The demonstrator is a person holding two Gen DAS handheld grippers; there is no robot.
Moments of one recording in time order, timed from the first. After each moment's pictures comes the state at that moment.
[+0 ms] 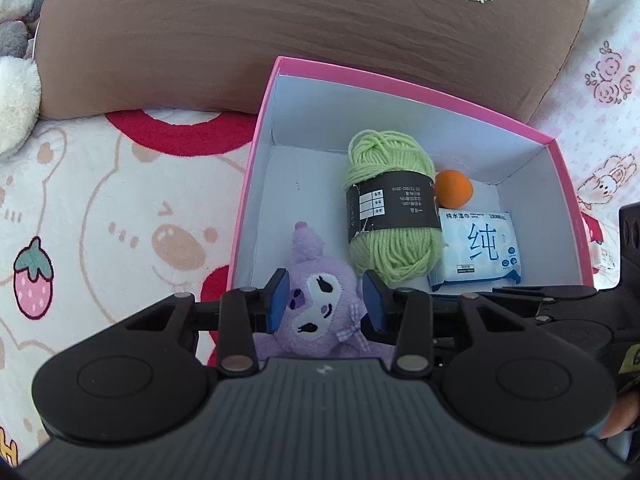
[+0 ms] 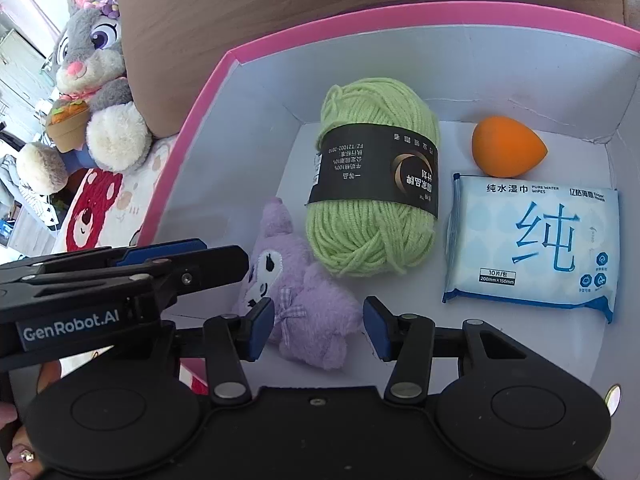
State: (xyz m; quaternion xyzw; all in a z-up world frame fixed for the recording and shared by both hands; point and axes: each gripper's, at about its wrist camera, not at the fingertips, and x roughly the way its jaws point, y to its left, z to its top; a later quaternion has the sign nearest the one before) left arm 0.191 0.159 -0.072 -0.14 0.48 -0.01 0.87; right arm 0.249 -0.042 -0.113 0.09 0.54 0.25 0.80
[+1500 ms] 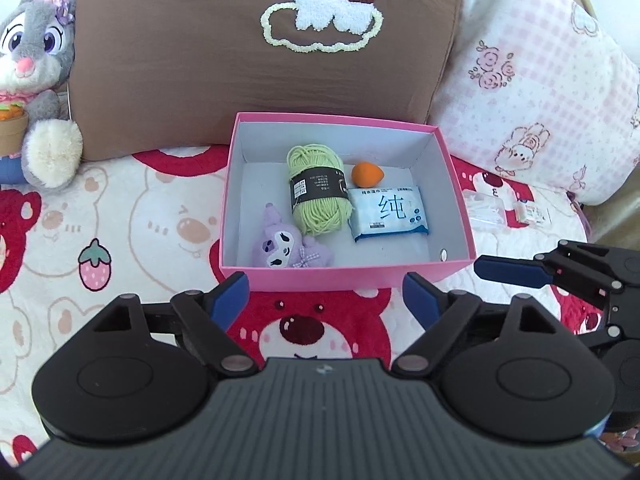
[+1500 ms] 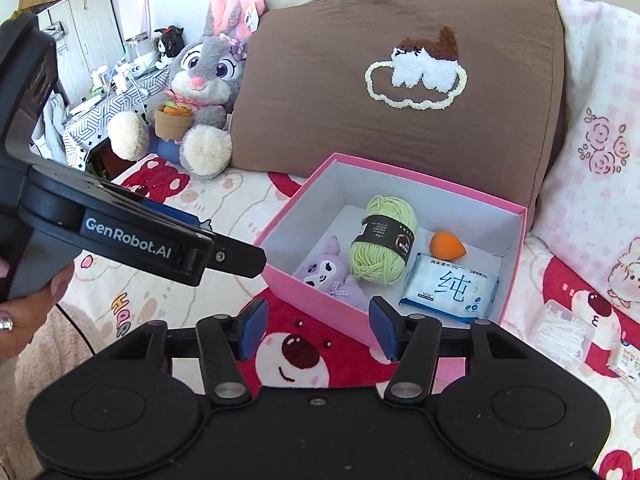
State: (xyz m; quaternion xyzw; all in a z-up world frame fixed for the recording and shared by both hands) left arm 0.076 0.115 0.060 -0.08 0.46 -0.04 0.88; right arm 0.088 -0.079 0.042 -0.05 0.40 0.28 0.87
